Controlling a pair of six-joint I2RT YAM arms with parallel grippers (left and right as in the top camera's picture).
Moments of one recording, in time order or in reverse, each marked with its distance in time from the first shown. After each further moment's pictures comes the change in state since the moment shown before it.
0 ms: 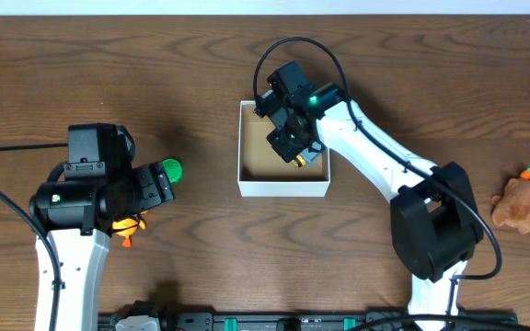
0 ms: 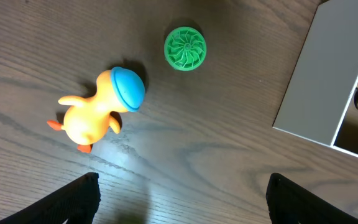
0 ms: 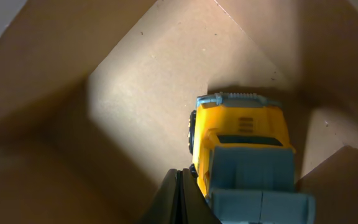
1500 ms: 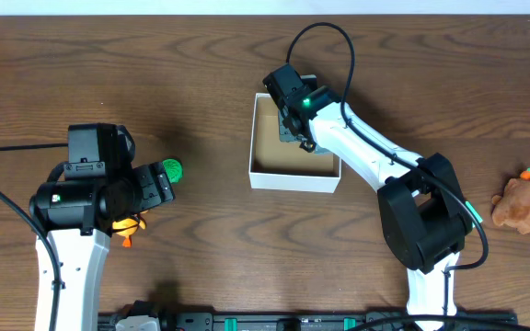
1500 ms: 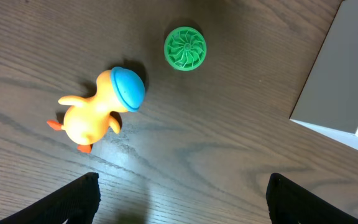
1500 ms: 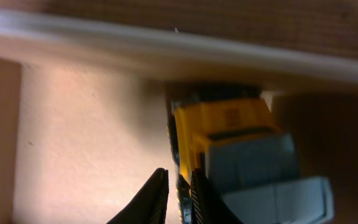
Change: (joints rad) left arm 0.000 0.000 0.000 0.000 0.000 0.000; right arm 0.002 0.057 0.000 0.114 0.385 0.656
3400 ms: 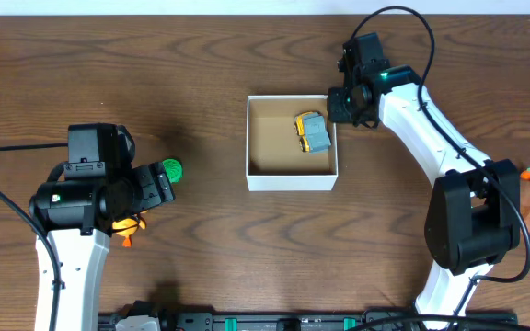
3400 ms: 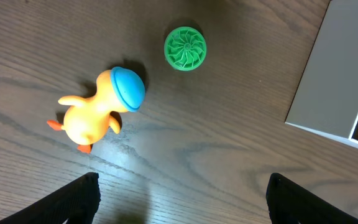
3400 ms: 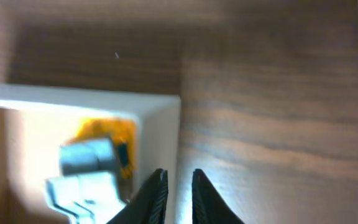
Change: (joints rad) left arm 0.000 0.000 0.000 0.000 0.000 0.000; right arm -0.291 -0.115 -0.055 -0.034 -0.322 -0.195
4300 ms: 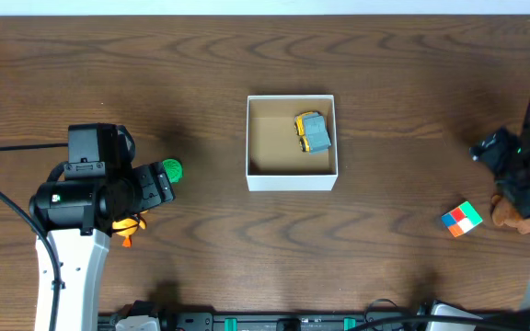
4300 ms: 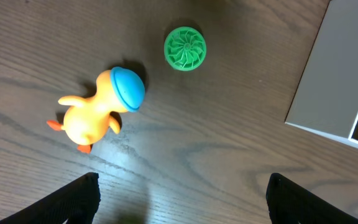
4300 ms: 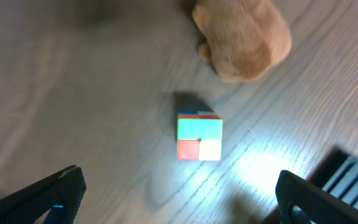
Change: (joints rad) left arm 0.000 0.000 0.000 0.000 0.000 0.000; right arm -0.621 -0.568 -0.263 -0.445 0.232 0.383
